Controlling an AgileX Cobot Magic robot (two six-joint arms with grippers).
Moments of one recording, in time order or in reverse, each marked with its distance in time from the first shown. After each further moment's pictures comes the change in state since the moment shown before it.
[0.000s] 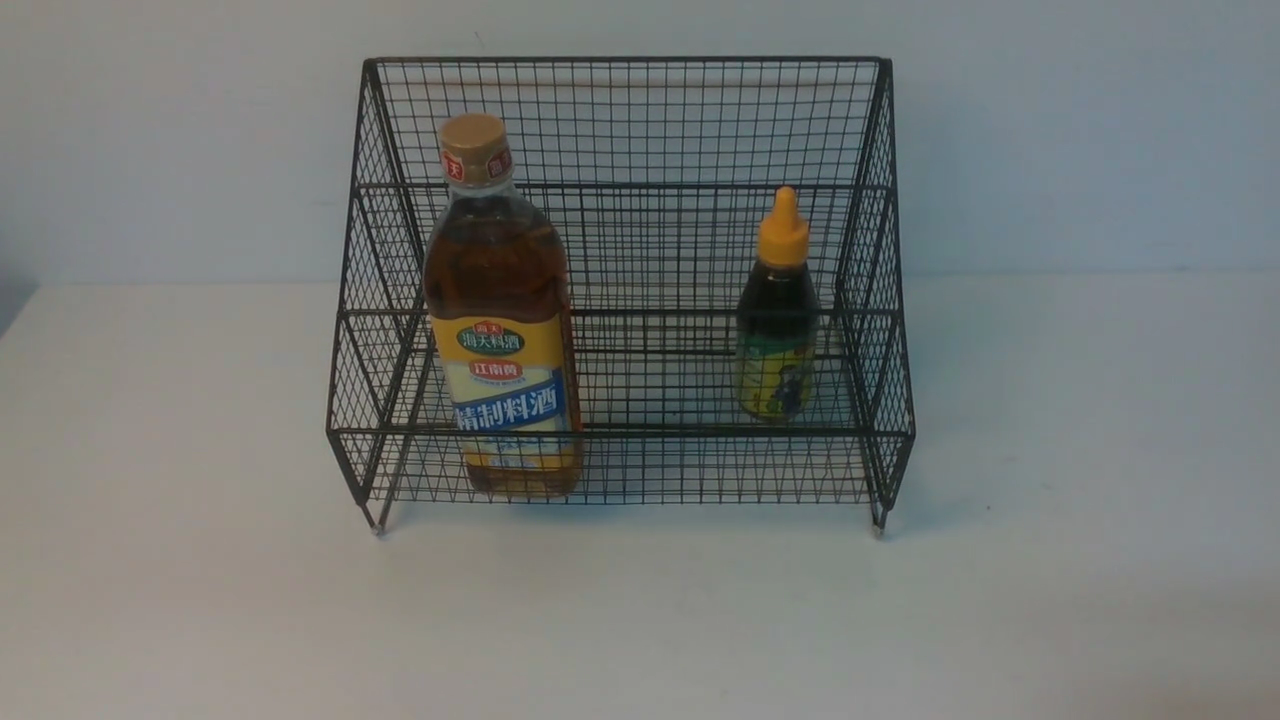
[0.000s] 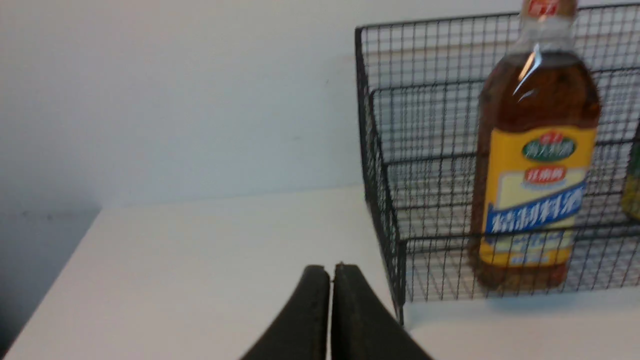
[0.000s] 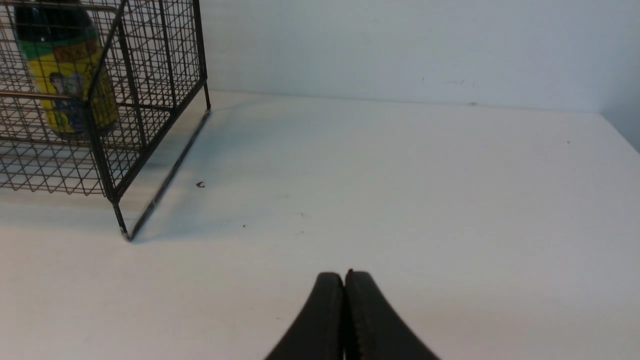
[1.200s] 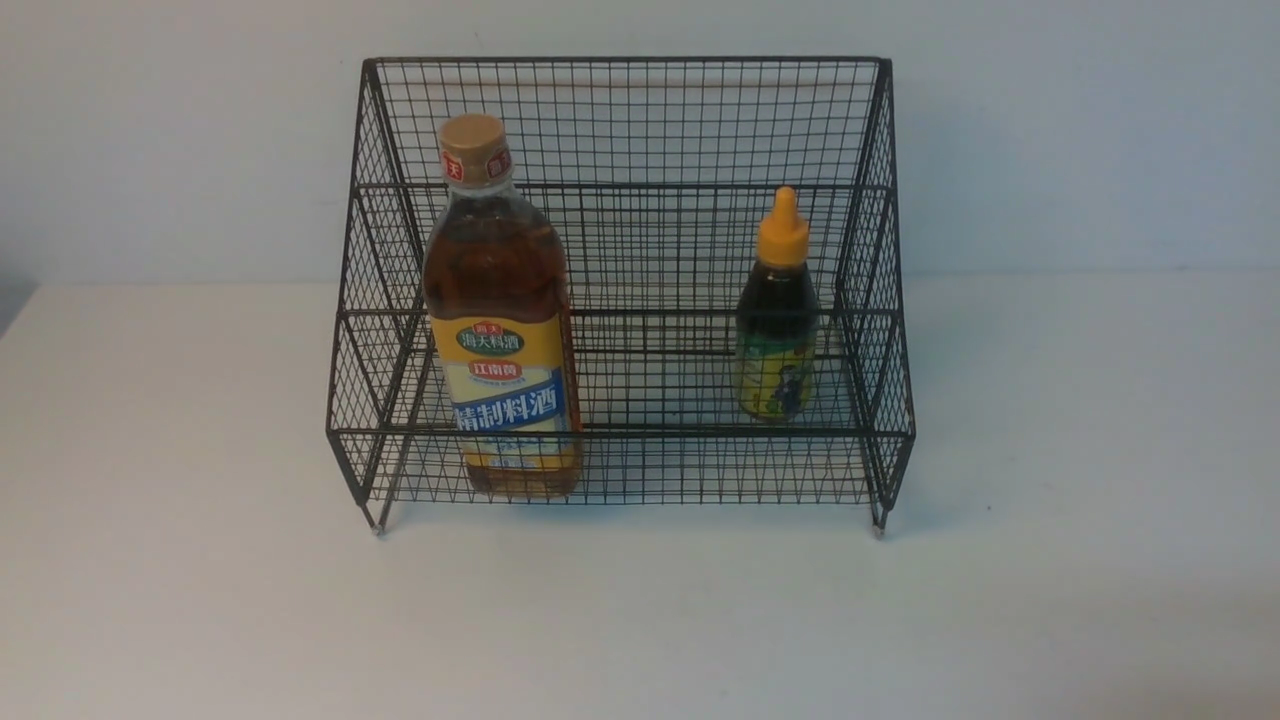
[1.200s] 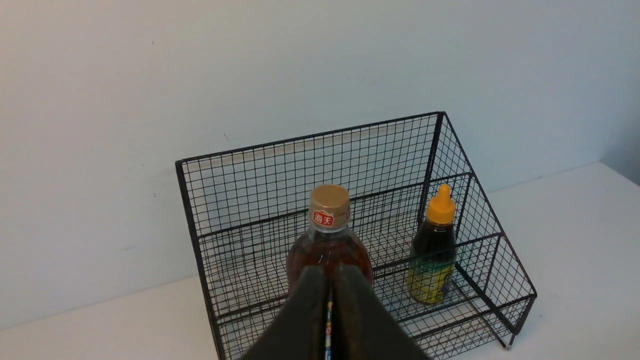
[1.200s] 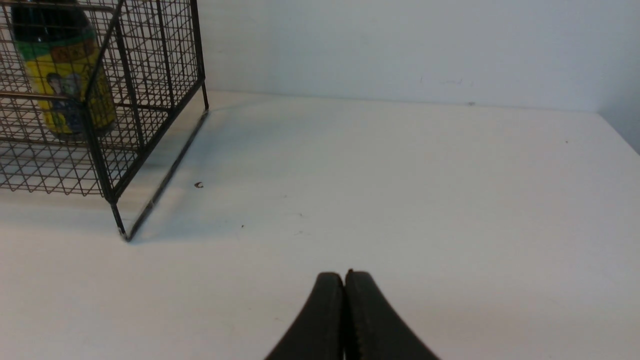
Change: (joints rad) right arm -0.004 0.000 0.000 0.000 0.000 0.000; left arm -0.305 0.558 -0.855 -0.078 0.360 -0.008
